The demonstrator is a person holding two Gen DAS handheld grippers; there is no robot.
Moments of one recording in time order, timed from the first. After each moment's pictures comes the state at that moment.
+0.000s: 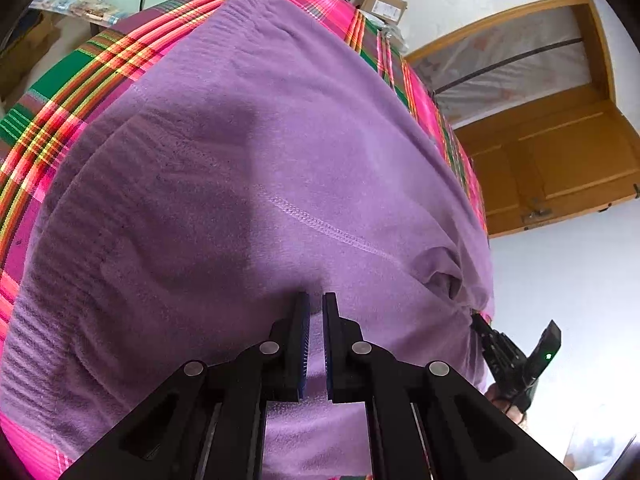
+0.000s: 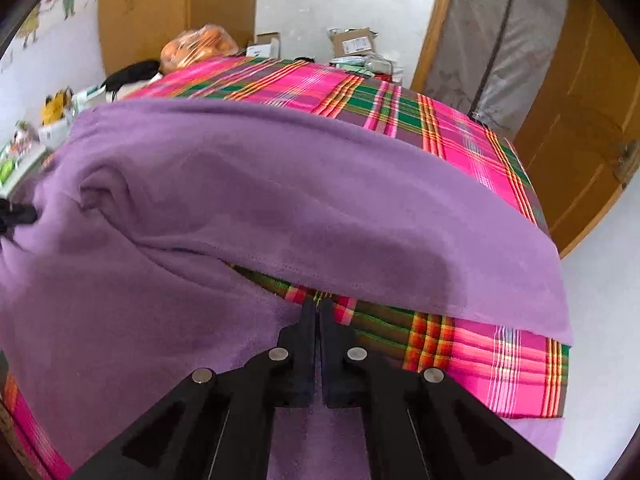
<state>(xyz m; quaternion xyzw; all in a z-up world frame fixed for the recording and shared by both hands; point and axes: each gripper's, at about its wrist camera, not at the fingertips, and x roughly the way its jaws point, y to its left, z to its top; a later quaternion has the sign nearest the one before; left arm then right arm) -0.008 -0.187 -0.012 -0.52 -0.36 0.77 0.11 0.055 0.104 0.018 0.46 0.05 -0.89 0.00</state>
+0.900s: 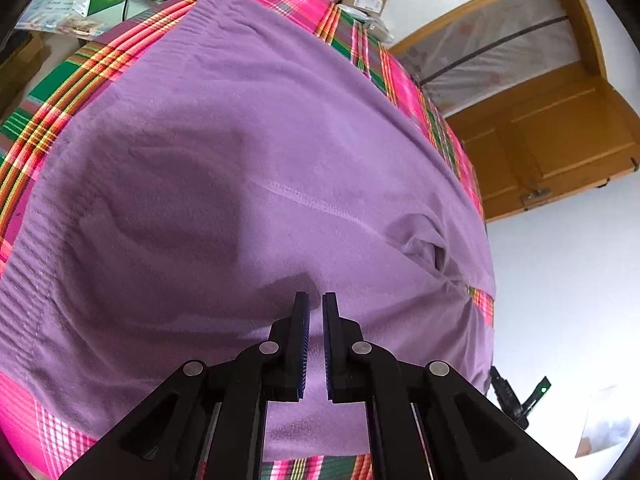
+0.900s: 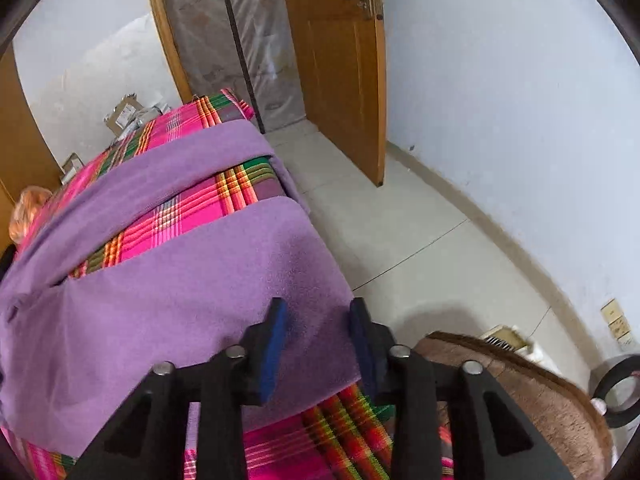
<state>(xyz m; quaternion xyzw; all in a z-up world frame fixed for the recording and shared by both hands) 0.011 -0.168 0.002 -0.52 -0.32 0.78 0.12 0.259 0.264 0.014 0.39 -0.20 -0.84 -0.31</state>
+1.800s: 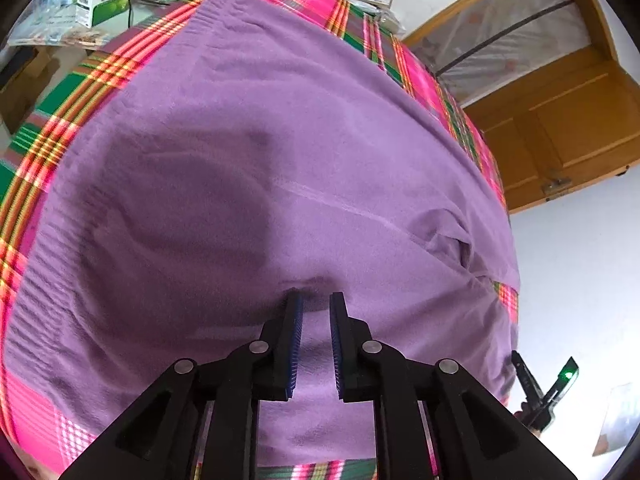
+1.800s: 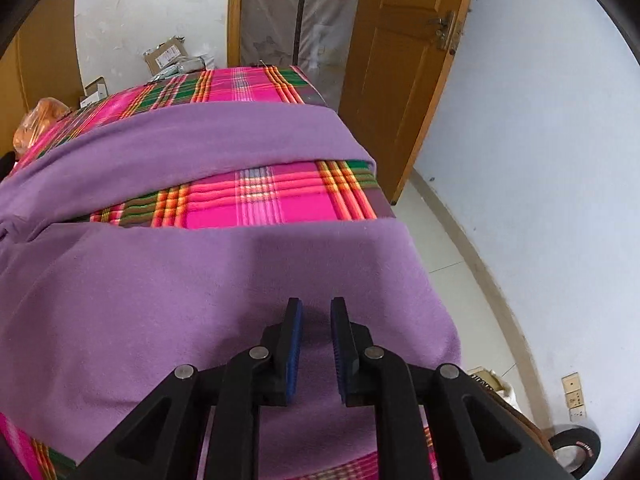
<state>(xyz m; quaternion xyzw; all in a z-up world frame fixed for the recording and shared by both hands) 0.002 -0.172 0.003 -0.53 -0.29 0.79 0.09 0.184 0.195 0.018 0.44 -0.07 -0.85 -0.26</state>
